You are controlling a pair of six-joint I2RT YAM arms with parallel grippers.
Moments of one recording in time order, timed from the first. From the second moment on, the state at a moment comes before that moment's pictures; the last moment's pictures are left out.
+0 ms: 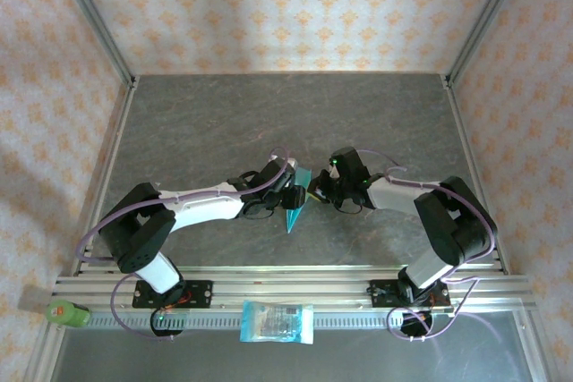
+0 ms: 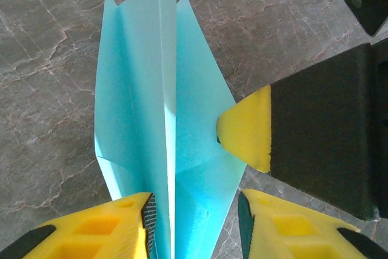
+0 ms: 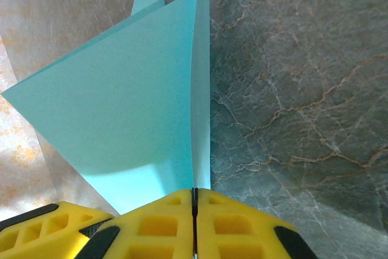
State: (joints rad) left arm -0.81 1.61 0.87 -0.14 -0.01 -0.66; right arm 0.54 1.58 0.69 0.02 -0.44 1.03
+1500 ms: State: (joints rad) left arm -0.83 1.70 0.89 -0.18 0.00 -0.66; right arm 0.54 1.58 0.69 0.02 -0.44 1.03
